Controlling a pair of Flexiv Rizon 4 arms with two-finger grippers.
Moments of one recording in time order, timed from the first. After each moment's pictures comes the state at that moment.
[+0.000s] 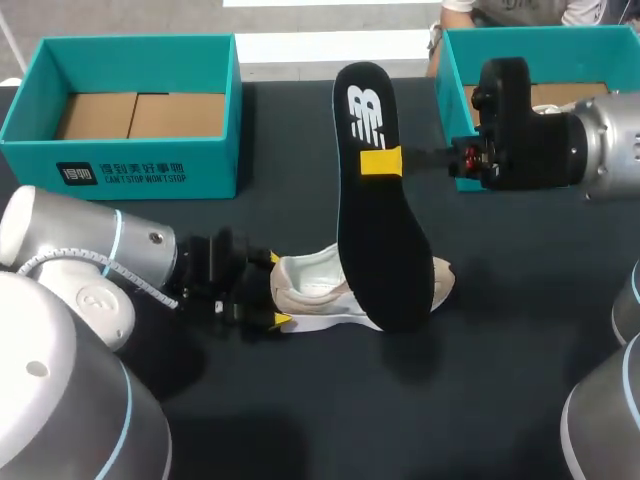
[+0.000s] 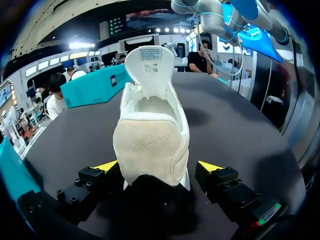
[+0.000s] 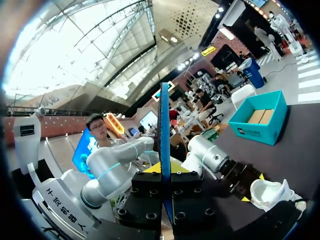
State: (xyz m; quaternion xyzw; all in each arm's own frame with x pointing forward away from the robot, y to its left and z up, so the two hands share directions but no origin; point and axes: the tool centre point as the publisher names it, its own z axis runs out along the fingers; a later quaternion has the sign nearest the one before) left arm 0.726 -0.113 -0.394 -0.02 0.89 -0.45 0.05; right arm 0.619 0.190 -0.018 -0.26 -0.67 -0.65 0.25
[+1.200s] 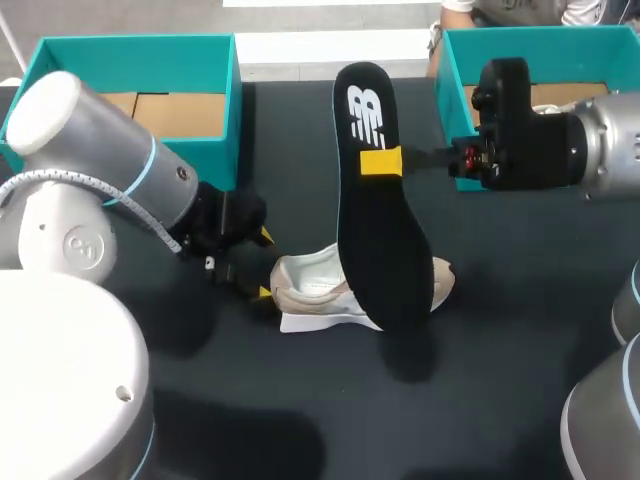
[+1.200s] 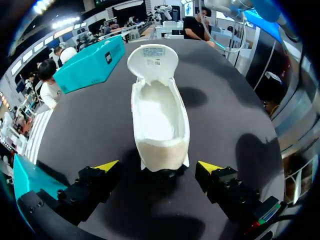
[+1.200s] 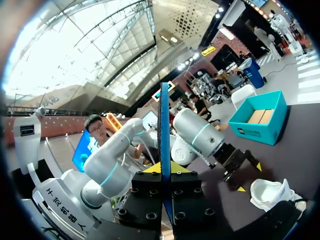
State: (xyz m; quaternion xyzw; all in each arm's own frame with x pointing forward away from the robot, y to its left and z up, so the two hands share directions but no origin) left arm 0.738 -0.085 -0.341 0.00 0.96 -0.27 0.03; right arm 0.619 0.190 -0.018 -0.26 -0.67 -0.65 0.25
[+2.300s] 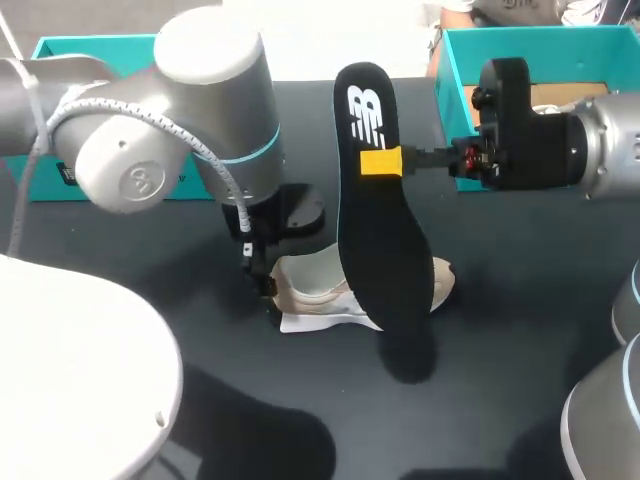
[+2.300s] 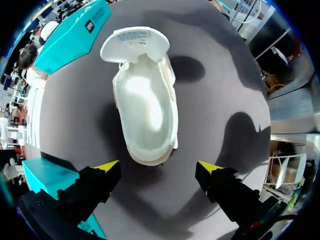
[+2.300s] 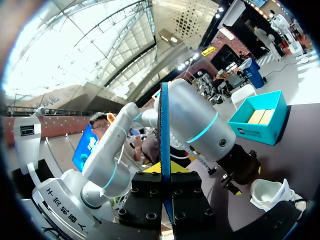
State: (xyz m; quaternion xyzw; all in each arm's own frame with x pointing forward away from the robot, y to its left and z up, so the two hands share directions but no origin) left arm 0.721 -0.093 -0.315 0.01 1.00 -0.04 0.02; right arm 0.619 0.190 -0.018 -0.26 -0.67 -0.65 0.25
